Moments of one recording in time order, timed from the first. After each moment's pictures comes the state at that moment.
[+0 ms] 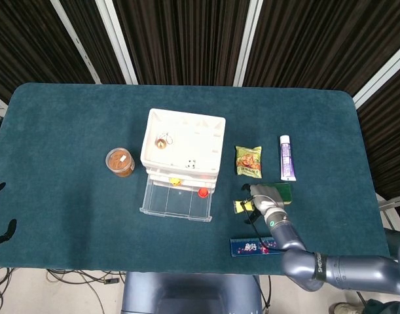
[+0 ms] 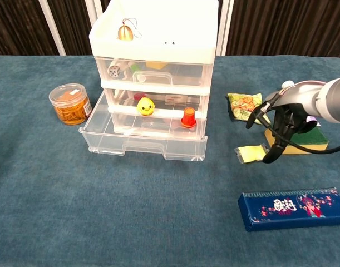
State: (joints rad) left arm -0.06 -0.95 -0.05 -1.79 1.35 1.38 -0.14; right arm 1.00 -1.33 0.17 -1.88 -0.10 1.00 -0.63
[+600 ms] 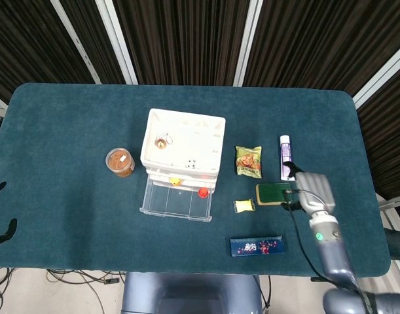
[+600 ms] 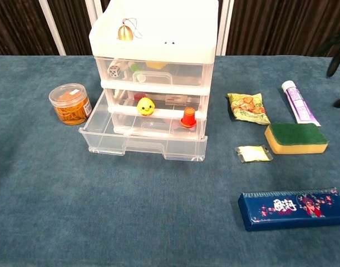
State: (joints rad) left arm -0.06 -0.96 -0.05 -1.80 1.36 1.40 -0.11; right arm 0.67 -1.14 0.02 -2.06 -0.78 1.44 -0.45
